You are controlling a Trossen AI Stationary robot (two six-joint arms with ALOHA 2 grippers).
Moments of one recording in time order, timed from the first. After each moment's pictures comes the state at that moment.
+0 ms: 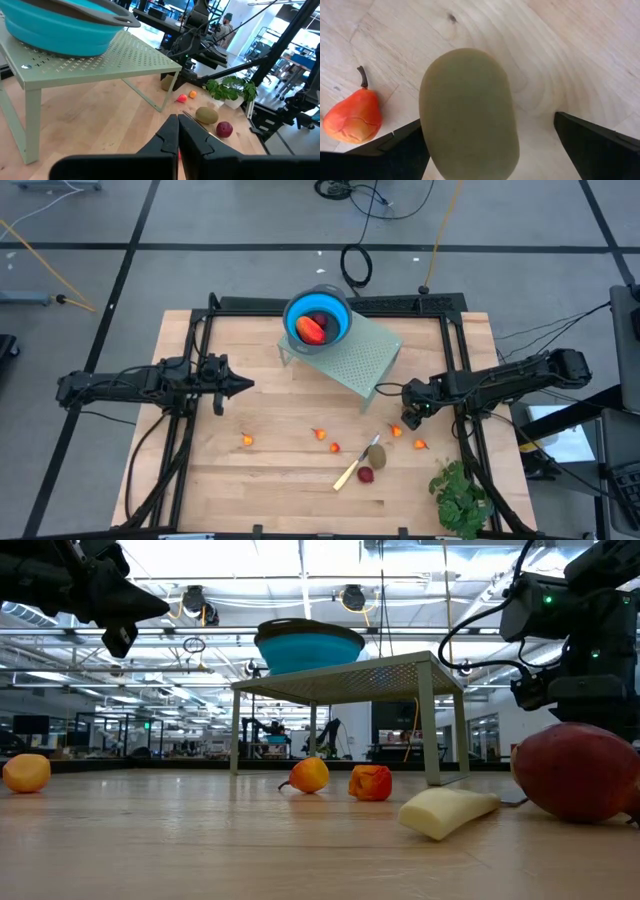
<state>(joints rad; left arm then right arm) 0.05 0.33 0.26 -0.05 0.00 -0.37 0.02 1.11 0.45 -0.73 -0.03 0.88</state>
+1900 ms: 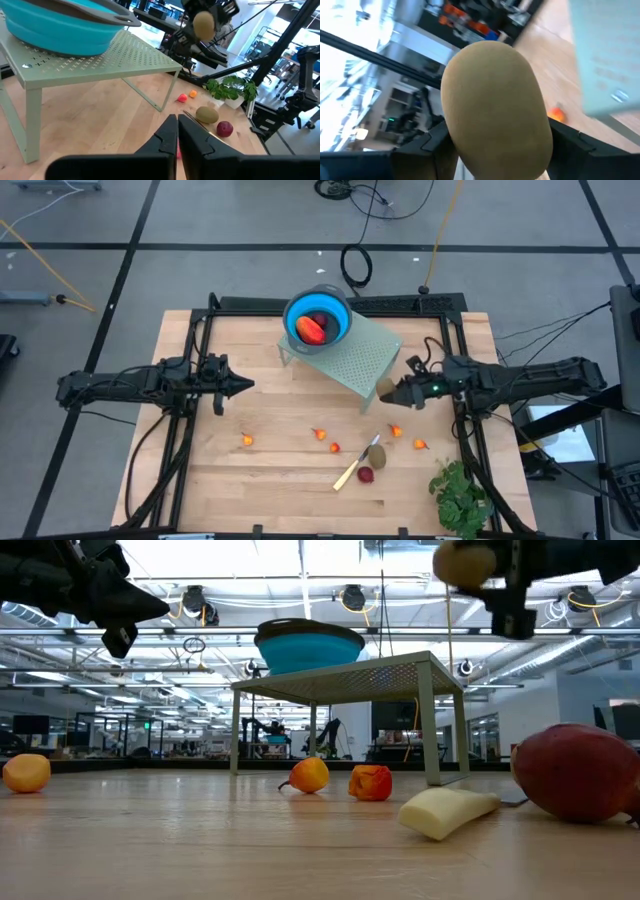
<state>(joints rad) 0.05 0.33 0.26 -0.05 0.00 -0.37 0.02 0.74 0.50 0.07 -0.15 1.05</state>
